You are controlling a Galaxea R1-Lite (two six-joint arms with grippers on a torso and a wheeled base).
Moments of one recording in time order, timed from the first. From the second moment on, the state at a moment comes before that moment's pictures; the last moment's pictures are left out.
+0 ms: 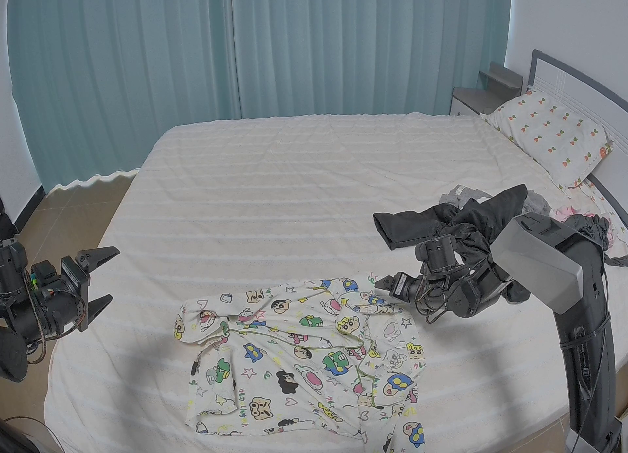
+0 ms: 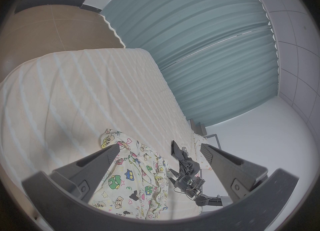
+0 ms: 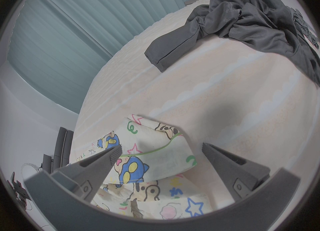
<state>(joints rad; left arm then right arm) 0.26 1.53 -0.25 -0.92 -0.53 -0.96 0.35 2.56 -1.31 -0.52 0.03 0.70</state>
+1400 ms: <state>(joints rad) 0.26 1.58 -0.25 -0.92 -0.53 -0.96 0.29 2.72 -1.98 -0.32 -0.08 0.80</state>
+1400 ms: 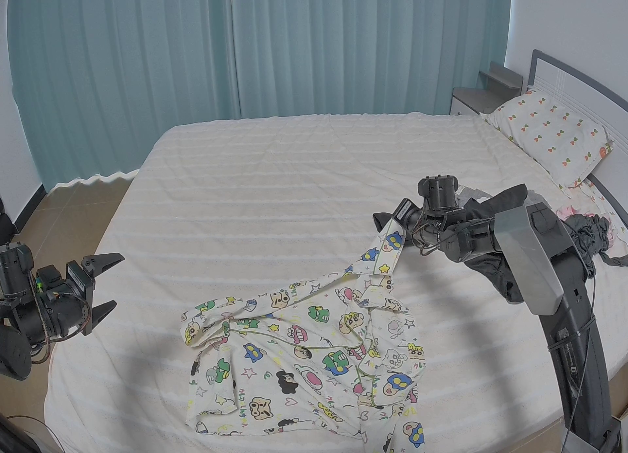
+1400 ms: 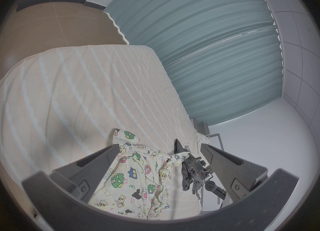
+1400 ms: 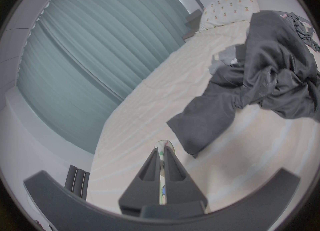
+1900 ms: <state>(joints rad) 0.25 1.60 -0.25 -0.93 -0.53 -0.96 0.29 2.74 -1.99 -0.33 -0.08 0.80</state>
